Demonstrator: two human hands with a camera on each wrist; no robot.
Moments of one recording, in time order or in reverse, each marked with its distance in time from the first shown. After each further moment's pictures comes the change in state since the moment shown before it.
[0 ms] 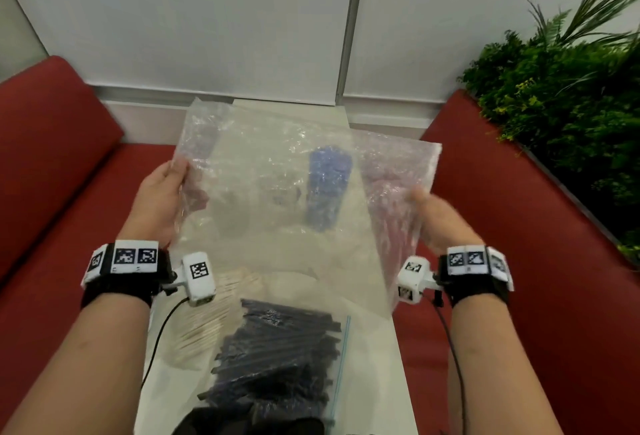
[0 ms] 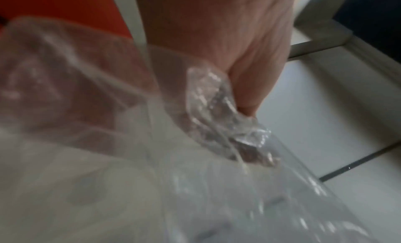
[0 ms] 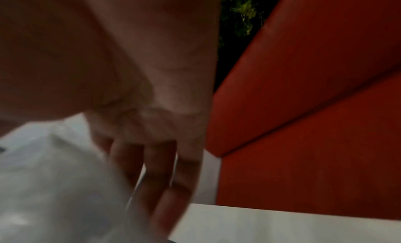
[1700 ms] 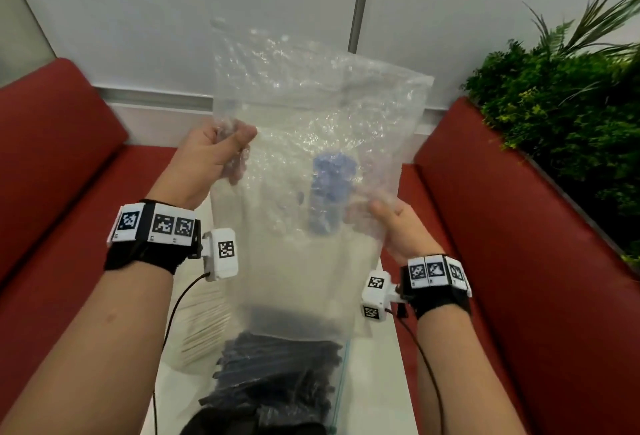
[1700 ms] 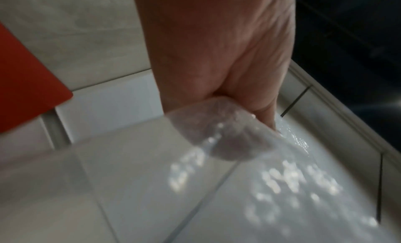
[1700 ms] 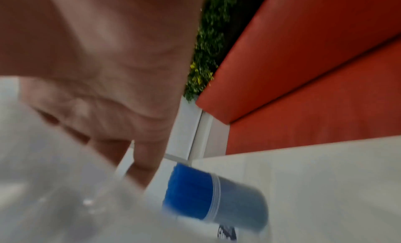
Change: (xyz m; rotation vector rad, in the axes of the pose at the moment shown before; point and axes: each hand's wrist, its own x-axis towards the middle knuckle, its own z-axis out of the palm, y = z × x) left_hand 0.023 0.047 0.054 0.056 -0.377 0.161; right_hand -0.004 -0.015 0.070 0.425 -0.265 -0.265
